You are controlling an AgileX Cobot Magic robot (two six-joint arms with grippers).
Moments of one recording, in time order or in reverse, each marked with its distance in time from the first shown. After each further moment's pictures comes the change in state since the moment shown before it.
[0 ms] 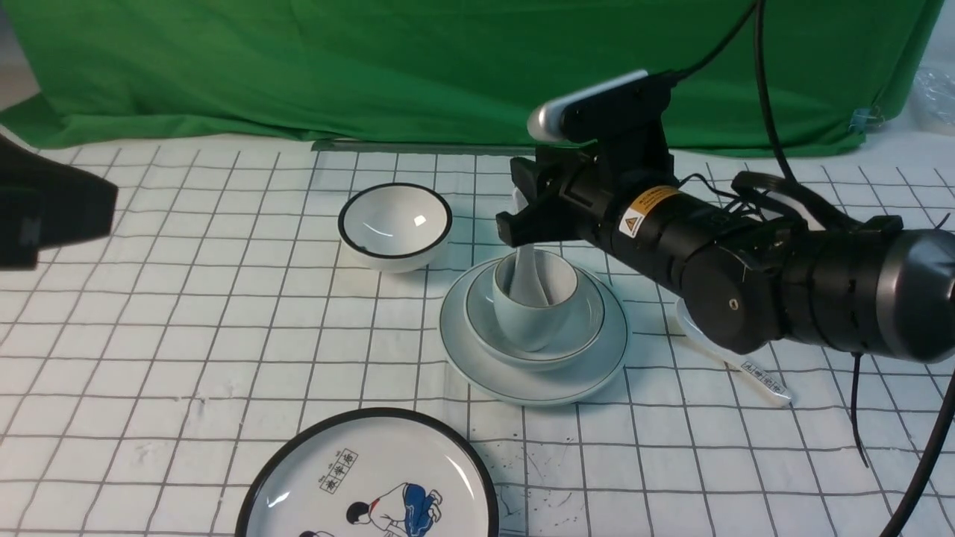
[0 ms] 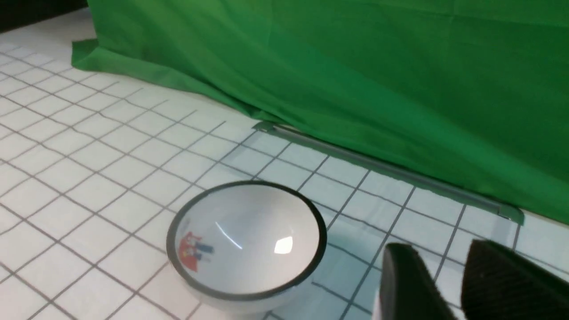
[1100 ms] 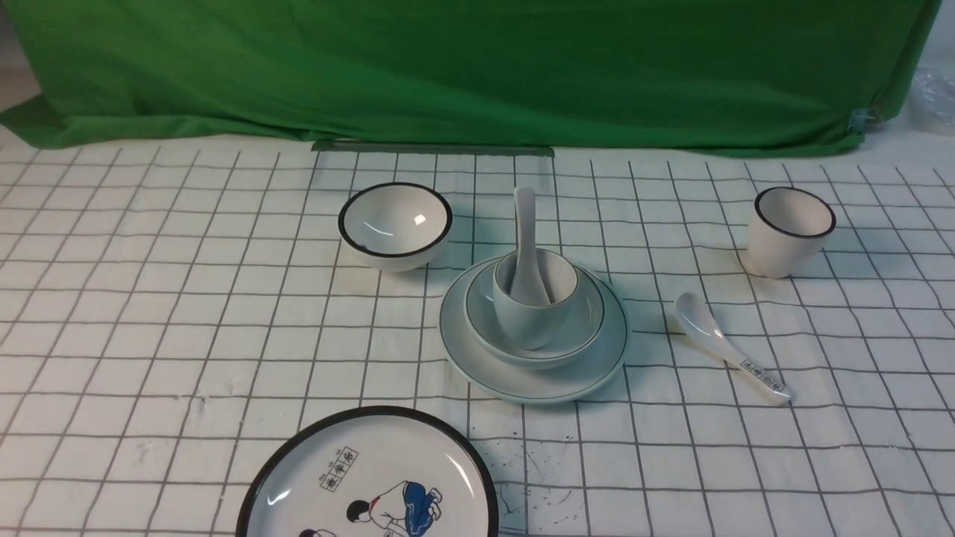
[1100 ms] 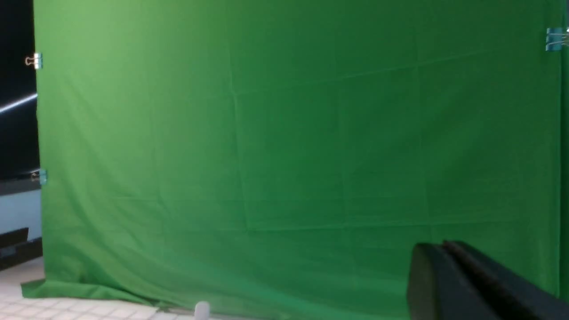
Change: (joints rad) right arm -0.290 -1.767 0.951 -0.013 0.214 0.048; left arm 0.000 -0.763 0.545 0.177 -0.349 -0.137
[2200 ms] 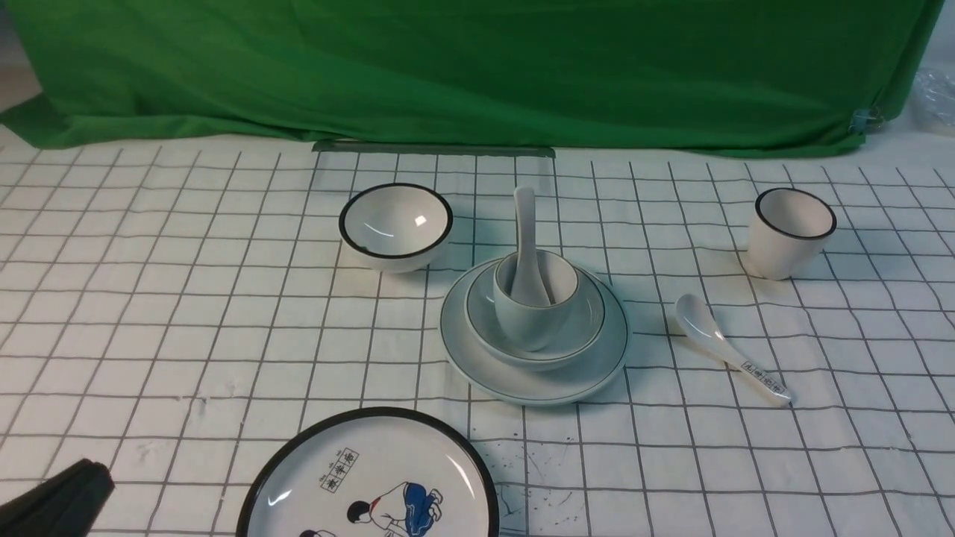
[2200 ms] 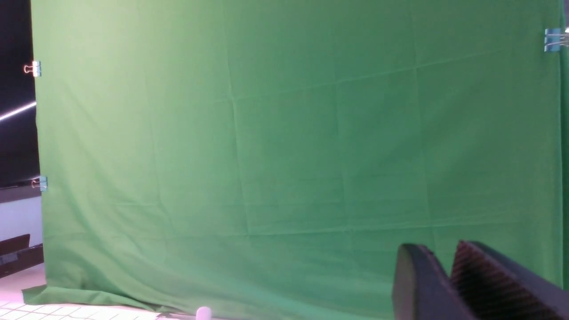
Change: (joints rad) right arm 0.000 0.011 0.004 0.002 -0.017 0.006; left arm 0.150 -0.092 0.679 -0.204 -0.587 0.279
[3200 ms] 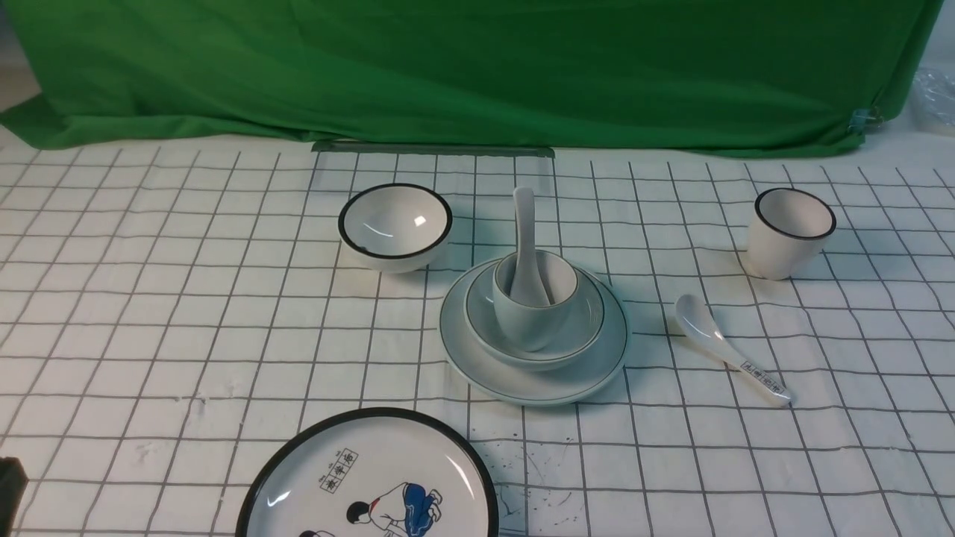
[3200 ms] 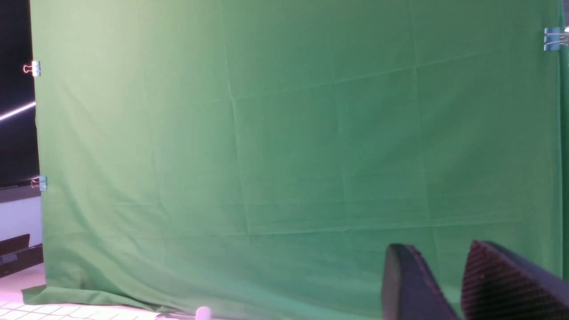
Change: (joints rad) right arm 0.000 0.000 0.000 0.000 0.000 0.001; left arm 0.289 0.000 0.001 -0.056 0.062 0.091
